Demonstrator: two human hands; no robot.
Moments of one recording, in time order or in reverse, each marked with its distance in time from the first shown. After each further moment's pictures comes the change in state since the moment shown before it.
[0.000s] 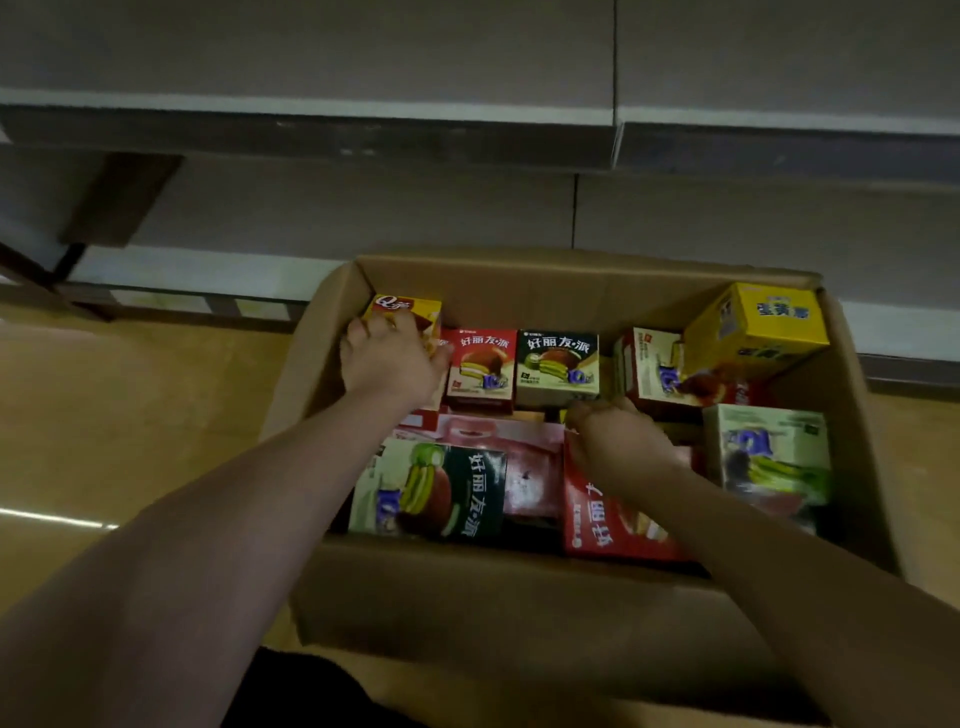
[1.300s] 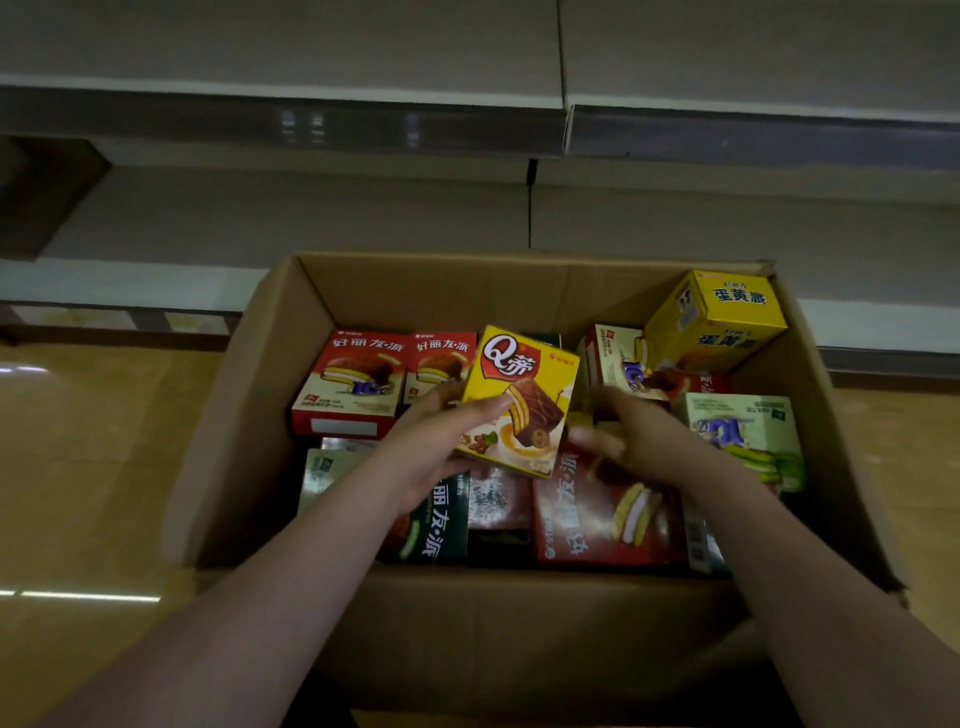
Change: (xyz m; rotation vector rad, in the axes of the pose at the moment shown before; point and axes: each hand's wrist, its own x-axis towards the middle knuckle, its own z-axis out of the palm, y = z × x) left_hand -0.071 0.043 0.030 -1.529 -0.643 -0.065; right_hand -0.006 0.057 0.006 0.573 -0.078 0.102
